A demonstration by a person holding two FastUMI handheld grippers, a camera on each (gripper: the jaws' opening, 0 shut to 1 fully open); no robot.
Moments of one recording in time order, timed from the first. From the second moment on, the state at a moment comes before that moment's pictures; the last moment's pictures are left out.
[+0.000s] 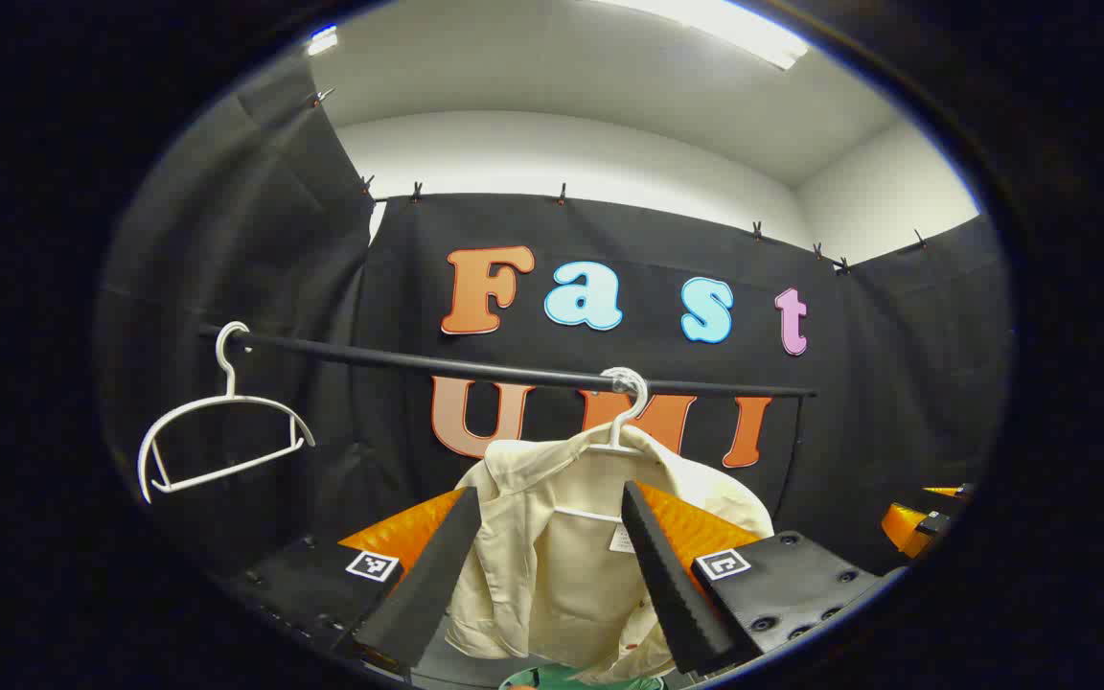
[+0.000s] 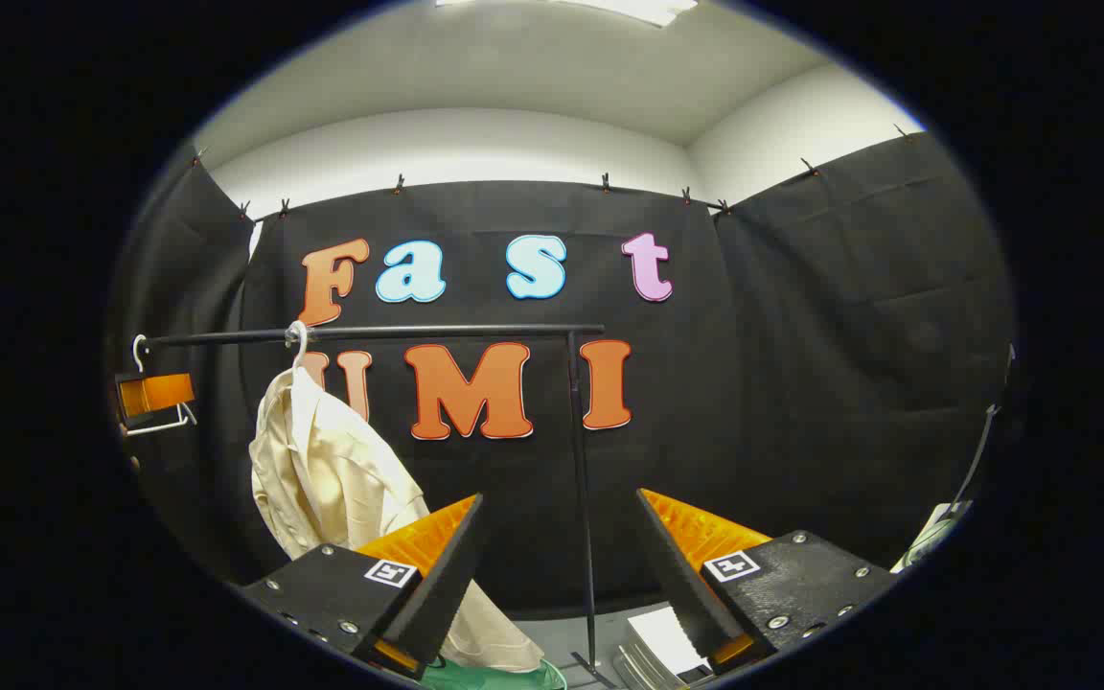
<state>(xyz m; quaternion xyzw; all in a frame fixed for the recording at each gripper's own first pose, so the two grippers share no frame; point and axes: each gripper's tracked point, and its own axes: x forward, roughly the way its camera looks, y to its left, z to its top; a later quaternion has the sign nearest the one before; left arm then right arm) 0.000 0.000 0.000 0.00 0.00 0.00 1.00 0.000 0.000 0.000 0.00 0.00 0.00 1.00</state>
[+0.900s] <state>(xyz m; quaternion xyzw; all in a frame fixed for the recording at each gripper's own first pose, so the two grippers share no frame) -0.009 0.049 0.027 0.01 -0.04 0.03 1.00 -0.007 0.040 0.013 -0.02 -0.01 0.02 1.00</state>
